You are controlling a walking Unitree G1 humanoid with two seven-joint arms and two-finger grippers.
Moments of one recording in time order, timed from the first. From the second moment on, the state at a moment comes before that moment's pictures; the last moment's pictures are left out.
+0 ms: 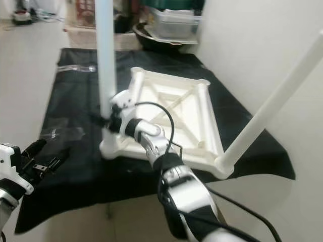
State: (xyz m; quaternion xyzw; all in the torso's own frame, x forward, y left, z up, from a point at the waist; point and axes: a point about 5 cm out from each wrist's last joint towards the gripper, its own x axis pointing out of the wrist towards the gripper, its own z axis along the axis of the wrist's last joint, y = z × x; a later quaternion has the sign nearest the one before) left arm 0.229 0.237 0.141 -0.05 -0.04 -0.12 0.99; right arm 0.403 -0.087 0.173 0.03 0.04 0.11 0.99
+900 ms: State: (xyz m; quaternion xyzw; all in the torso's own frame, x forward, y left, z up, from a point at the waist) left arm 0.232 0.238 0.144 -0.05 -0.05 -0.13 0.99; right arm 0.394 -0.137 0.236 0.13 -0.06 0.25 0.96
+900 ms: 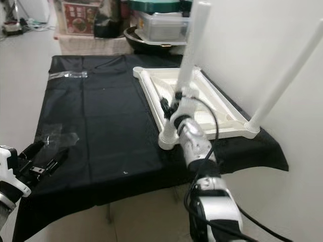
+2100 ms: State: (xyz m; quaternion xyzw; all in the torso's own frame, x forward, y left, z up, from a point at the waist) left arm 0.229 0.239 0.146 -0.05 -0.05 -0.12 0.99; right arm 0.359 -0.160 0.167 0.07 0.05 -0.15 0.99
